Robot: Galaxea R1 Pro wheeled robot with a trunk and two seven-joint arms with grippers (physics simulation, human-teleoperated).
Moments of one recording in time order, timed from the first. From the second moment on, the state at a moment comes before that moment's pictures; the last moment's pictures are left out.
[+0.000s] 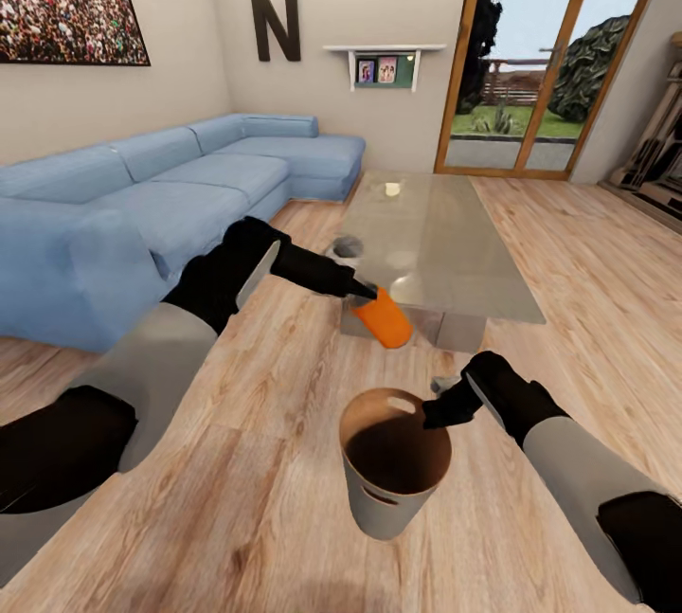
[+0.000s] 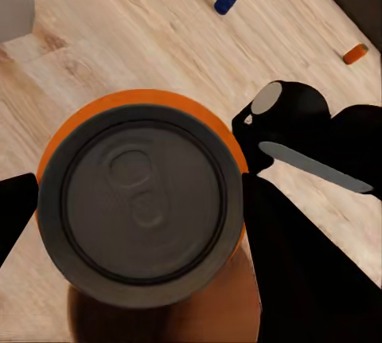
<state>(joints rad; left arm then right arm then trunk) -1.35 -0.07 -0.42 -0.79 0.13 1.05 -1.04 -0.97 -0.14 0.33 -0.56 0.04 1.04 0.66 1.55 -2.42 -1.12</state>
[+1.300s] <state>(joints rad) -1.19 -0.11 -0.90 -0.79 0.13 1.03 -0.85 -1.17 -0.07 0.33 -0.42 0.06 1.04 0.66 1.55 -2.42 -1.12</state>
